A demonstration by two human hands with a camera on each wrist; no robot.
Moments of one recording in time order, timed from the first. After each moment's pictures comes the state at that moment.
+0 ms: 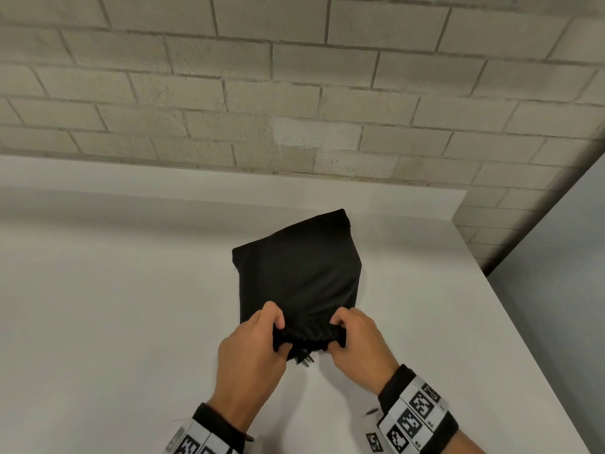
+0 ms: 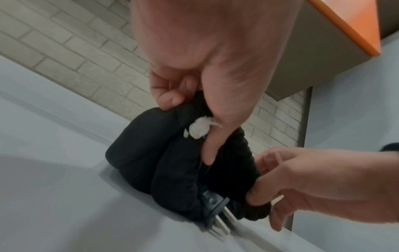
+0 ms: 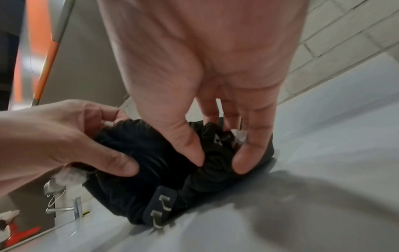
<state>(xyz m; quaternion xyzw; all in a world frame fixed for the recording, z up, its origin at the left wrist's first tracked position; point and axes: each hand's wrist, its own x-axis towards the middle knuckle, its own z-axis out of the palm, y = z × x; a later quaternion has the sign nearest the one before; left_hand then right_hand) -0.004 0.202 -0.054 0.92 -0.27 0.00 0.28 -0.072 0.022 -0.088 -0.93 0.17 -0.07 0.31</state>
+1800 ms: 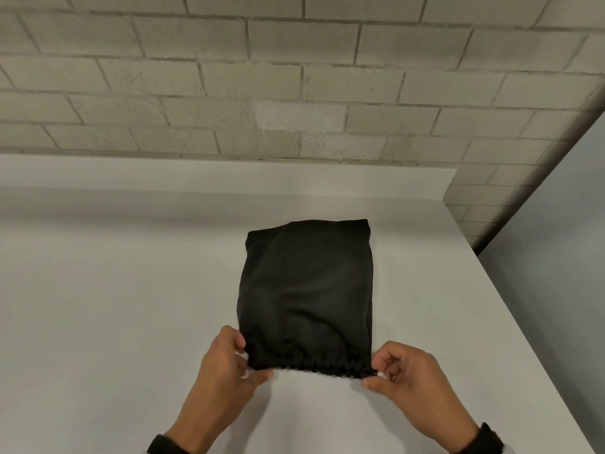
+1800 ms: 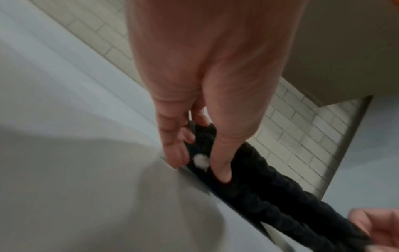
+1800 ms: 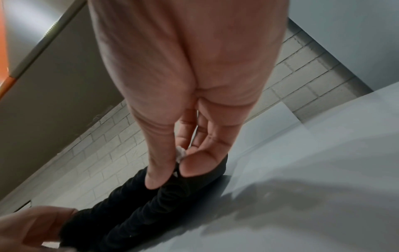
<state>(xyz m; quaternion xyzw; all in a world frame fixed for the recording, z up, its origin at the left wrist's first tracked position) -0.010 0.237 -0.085 0.89 -0.17 -0.19 0.38 -0.178 0.004 -0.080 -0.83 0.27 -0.06 0.48</state>
